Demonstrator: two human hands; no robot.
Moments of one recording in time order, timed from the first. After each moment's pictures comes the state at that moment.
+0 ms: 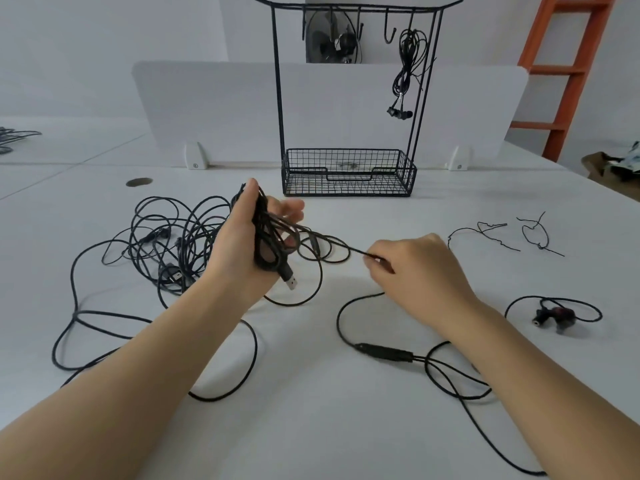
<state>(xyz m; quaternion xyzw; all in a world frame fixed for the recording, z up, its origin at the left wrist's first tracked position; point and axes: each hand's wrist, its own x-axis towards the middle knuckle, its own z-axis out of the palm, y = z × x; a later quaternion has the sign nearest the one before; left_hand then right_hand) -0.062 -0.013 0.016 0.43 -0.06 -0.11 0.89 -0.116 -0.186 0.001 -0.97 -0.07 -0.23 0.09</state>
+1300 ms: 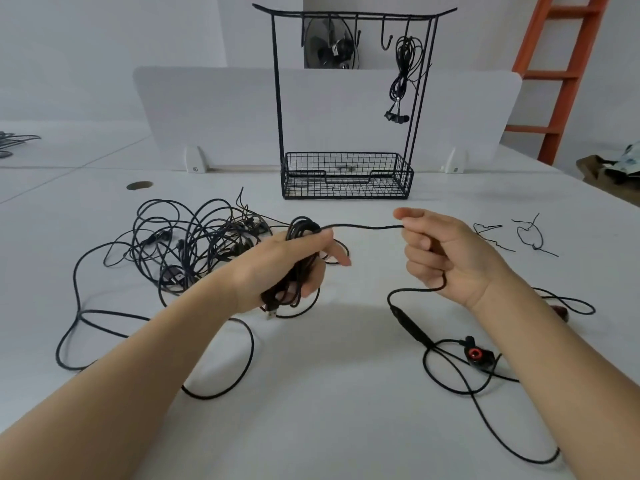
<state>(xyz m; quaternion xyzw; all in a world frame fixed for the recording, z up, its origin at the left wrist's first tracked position) -0.070 -0.007 0.014 0.73 -0.27 -0.23 0.58 -0.112 -0.215 0.019 -0.57 0.03 -0.01 0.82</state>
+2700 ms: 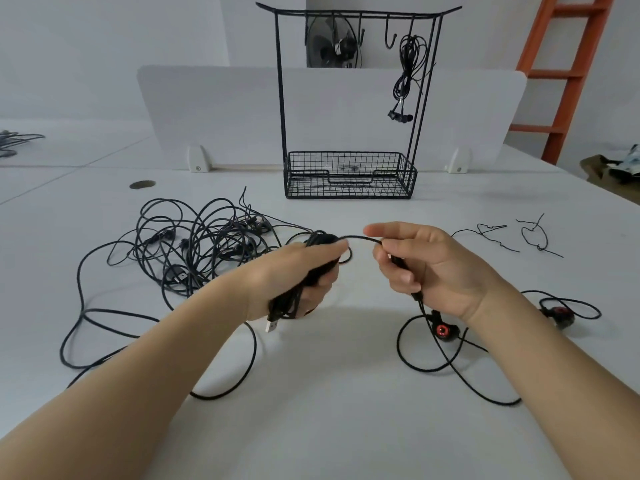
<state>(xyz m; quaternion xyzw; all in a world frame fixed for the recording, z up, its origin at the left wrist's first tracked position) -0.075 -0.017 0.013 0.73 -0.17 -0.33 0.57 -0.117 -0.201 0.013 -0.62 -0.08 0.08 0.78</state>
